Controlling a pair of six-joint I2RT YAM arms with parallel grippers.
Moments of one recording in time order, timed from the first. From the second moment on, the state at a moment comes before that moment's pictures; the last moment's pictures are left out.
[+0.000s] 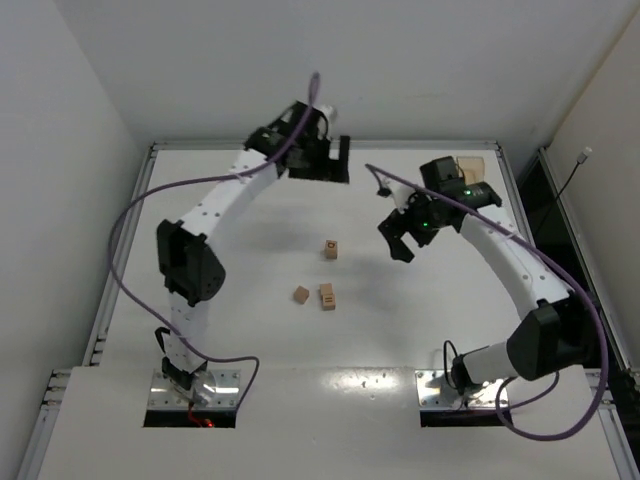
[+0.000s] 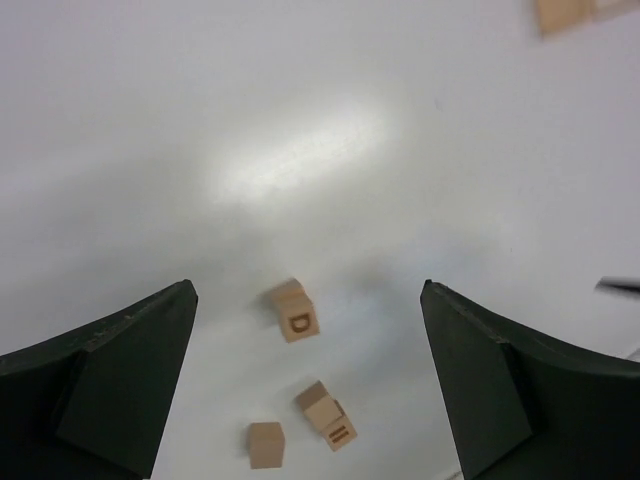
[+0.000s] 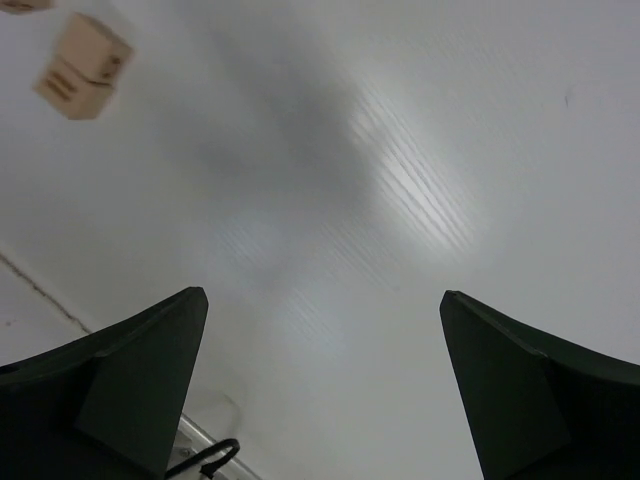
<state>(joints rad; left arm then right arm) -0.57 2.08 2.13 -0.87 0.10 -0.35 0.21 1.43 1.25 -0.92 -0.28 -0.51</state>
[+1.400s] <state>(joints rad) 0.30 1.89 1.70 -0.86 0.04 -0.27 0.93 2.11 1.63 -0.74 -0.11 -0.36</state>
